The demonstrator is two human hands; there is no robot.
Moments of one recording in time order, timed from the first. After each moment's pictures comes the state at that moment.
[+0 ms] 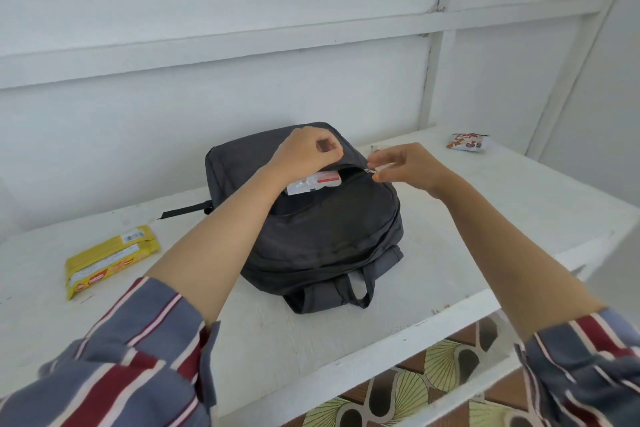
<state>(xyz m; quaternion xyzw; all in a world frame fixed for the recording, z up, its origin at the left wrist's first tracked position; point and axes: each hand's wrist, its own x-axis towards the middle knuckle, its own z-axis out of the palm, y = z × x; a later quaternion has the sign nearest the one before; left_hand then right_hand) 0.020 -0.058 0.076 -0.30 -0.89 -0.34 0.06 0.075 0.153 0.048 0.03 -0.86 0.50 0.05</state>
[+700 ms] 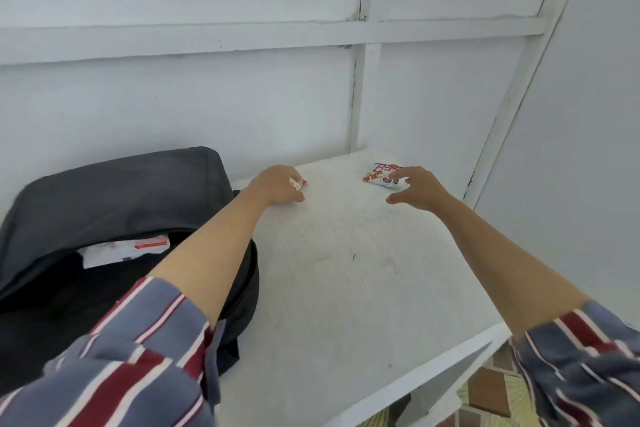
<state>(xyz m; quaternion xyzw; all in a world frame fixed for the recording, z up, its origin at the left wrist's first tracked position) -0.105 0.169 0.014 -0.18 -0.95 -0.22 -0.07 -0.019 0.435 0.005 -0.11 -0.94 0.32 0.08</state>
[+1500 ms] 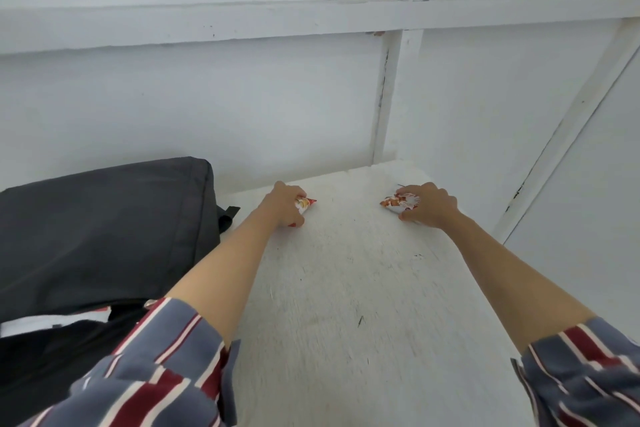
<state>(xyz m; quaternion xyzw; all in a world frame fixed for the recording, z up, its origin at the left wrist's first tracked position) -0.196 0.199 -0.037 -0.11 -0.97 -0.19 -0.13 -0.142 0.479 -0.037 -0.12 -0.98 0.16 -0.04</state>
